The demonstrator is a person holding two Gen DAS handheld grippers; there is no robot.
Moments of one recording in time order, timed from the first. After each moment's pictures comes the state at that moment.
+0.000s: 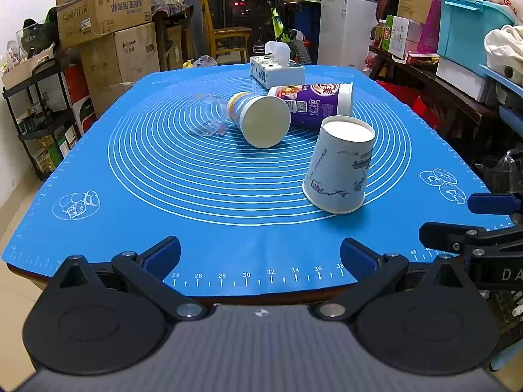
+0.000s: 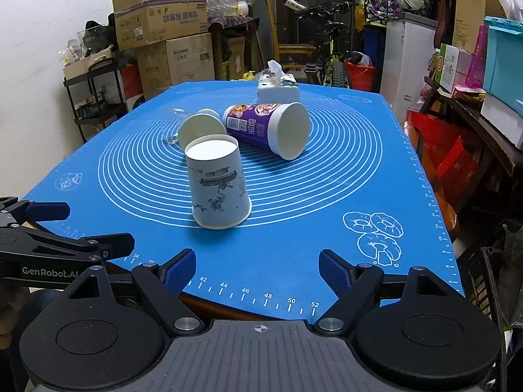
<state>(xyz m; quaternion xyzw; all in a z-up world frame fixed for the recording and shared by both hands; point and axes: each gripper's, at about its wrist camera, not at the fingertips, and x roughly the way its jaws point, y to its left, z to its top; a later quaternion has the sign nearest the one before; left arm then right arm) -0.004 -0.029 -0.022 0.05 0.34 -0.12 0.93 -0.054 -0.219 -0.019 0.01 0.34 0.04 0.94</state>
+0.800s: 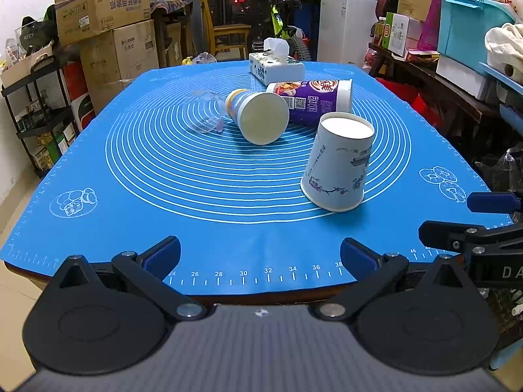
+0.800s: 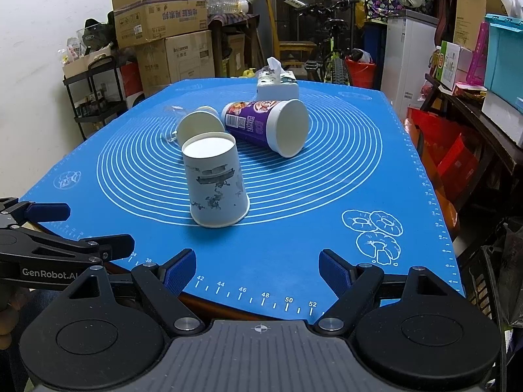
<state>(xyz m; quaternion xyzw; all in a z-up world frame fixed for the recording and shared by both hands) -0.004 -0.030 -0.022 0.05 0.35 -0.12 0.93 -0.054 -0.221 -0.023 0.01 0.35 0.05 0.94</state>
